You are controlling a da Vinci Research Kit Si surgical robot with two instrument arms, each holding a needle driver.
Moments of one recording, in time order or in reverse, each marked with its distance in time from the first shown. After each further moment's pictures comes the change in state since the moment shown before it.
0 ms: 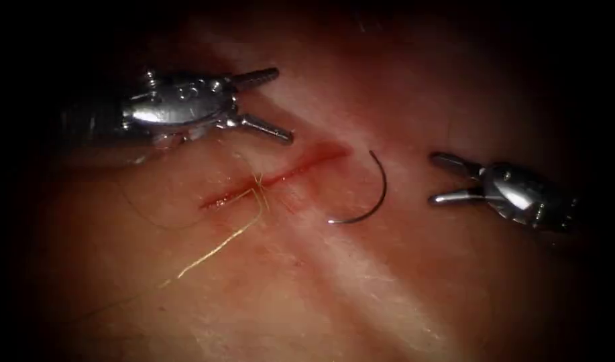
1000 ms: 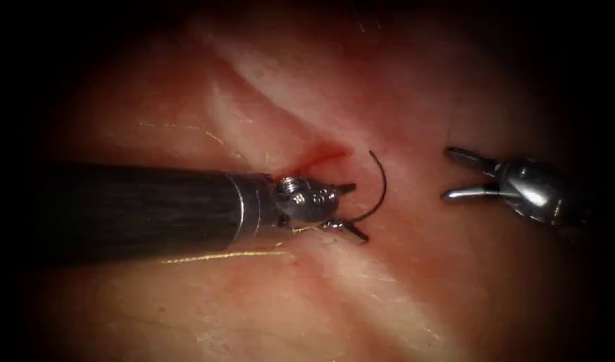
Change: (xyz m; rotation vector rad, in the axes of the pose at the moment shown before) right arm 0.001 -0.001 -0.001 -0.036 -0.072 0.001; left arm -0.012 0.003 0.014 0.022 -0.430 0.035
